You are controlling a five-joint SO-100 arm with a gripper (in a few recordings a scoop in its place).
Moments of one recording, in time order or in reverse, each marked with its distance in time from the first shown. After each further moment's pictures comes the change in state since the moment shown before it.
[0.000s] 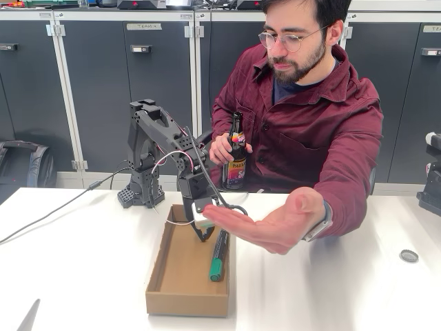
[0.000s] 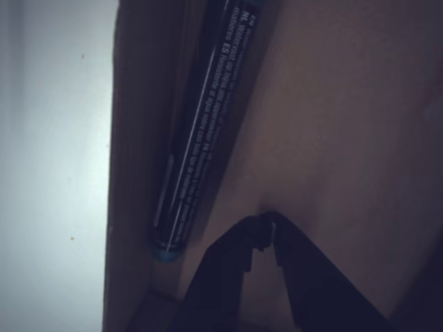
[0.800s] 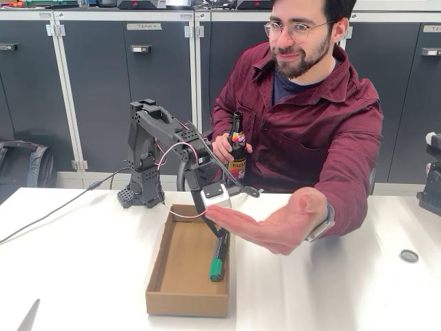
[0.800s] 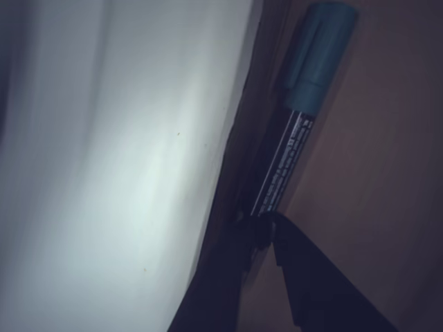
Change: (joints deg) arm 2.5 -2.6 -8.0 -5.6 -0.8
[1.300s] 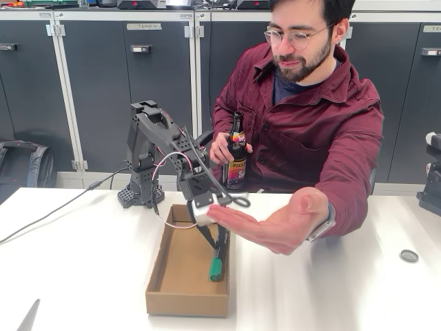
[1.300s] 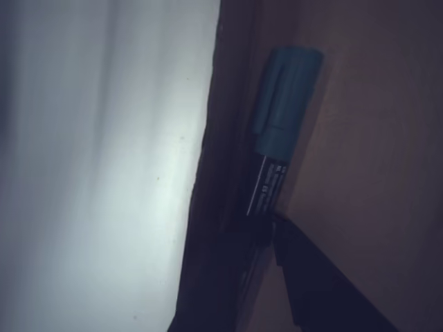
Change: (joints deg) arm 3.0 -4.7 0.9 -7.3 1.9
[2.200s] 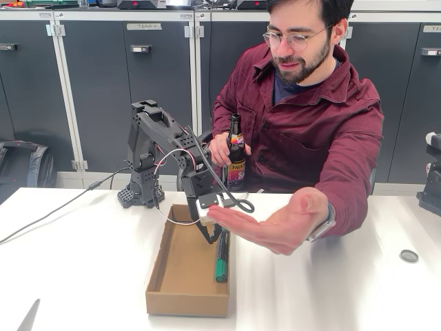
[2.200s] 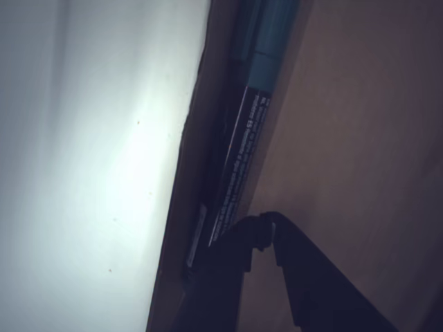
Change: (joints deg) arm -2.0 2.8 -1.1 10.3 -4.4
